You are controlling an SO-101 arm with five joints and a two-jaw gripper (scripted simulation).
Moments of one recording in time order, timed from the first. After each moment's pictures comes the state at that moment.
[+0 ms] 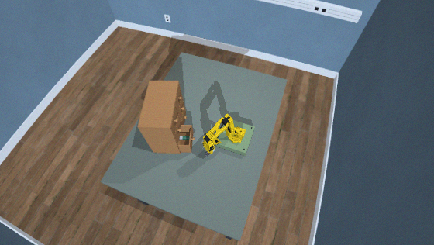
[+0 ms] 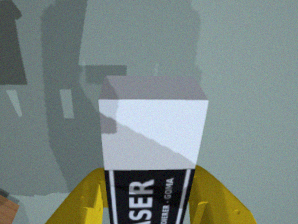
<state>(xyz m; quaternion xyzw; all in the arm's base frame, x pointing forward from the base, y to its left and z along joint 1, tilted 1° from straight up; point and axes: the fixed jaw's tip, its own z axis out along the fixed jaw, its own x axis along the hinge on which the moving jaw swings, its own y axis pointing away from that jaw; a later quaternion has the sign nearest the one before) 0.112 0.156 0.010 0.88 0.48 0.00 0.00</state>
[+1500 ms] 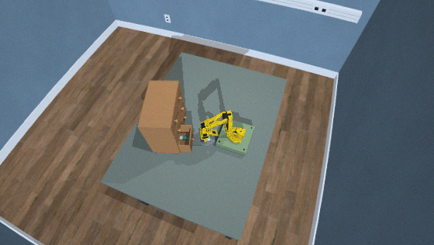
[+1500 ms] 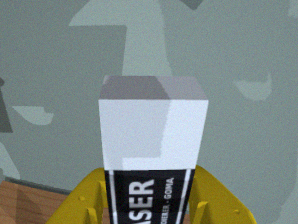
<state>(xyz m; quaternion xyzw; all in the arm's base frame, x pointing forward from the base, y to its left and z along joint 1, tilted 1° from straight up) 0.161 0.086 0.015 0.96 0.27 0.01 0.00</state>
